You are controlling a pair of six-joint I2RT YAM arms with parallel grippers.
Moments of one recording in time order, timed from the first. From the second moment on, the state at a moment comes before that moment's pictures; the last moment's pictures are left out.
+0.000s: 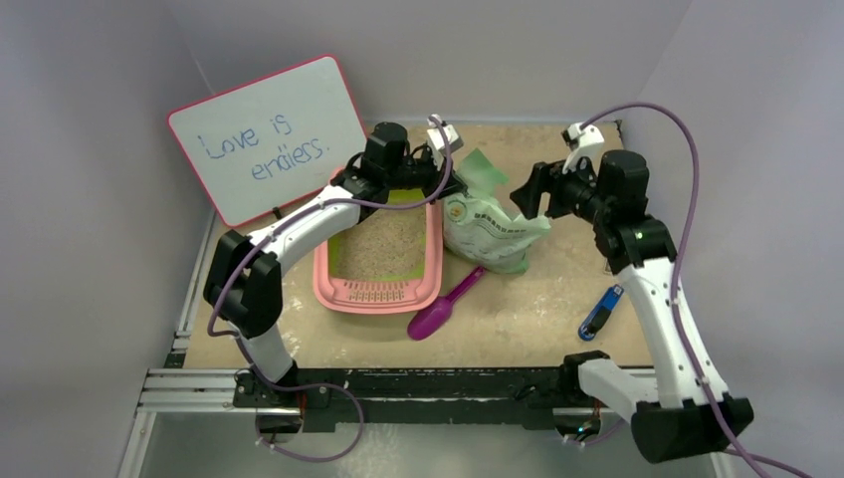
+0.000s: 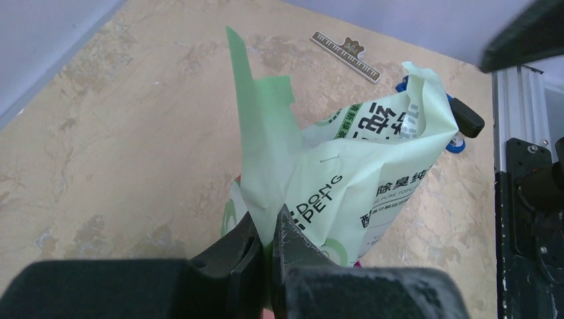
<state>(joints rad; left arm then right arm) -0.60 1.74 1.43 0.02 0.64 0.08 0.18 1.01 1.16 -0.55 -0.32 0.08</state>
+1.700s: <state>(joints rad) -0.58 1.69 1.49 0.11 0.63 0.06 0.19 1.58 1.65 -0.55 -0.93 -0.18</state>
